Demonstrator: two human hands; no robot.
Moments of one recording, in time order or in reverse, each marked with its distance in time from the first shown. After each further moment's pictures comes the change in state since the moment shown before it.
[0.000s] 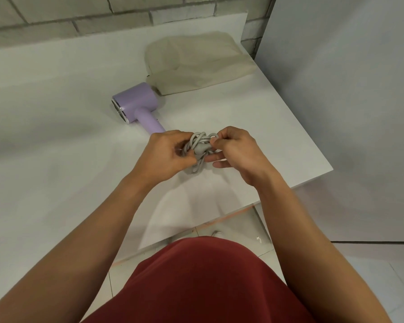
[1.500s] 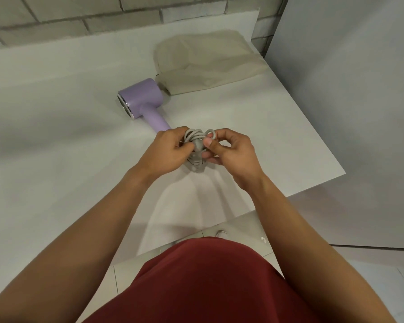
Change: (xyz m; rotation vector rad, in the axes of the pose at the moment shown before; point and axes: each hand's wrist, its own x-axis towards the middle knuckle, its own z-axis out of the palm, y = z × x) left_hand 0.015 -0.015 -0.014 0.039 -0.094 -0.221; right_hand 0.019 0.020 0.030 0.230 0.011 -0.165
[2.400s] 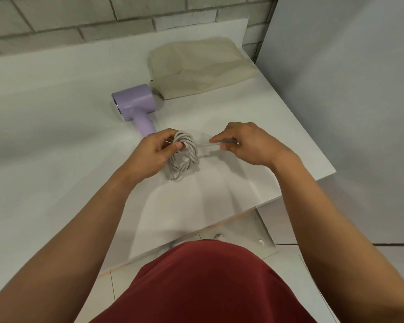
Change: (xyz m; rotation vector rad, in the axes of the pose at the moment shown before) left_hand -0.008 -0.015 -0.011 -0.202 -0.061 0.018; right_hand 0.028 -0.028 -0.068 -1.071 -0.328 -0.283
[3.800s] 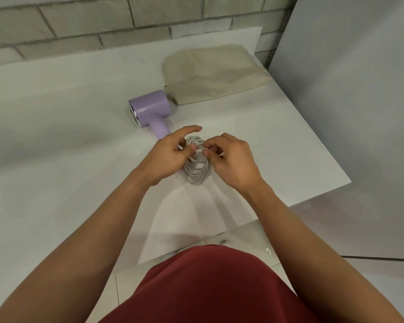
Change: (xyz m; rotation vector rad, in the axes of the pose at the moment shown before) left_hand 0.005 0.010 -0.003 -0.073 0.039 -0.121; right_hand 0.015 -0.055 0.068 0.170 0.471 -0.017
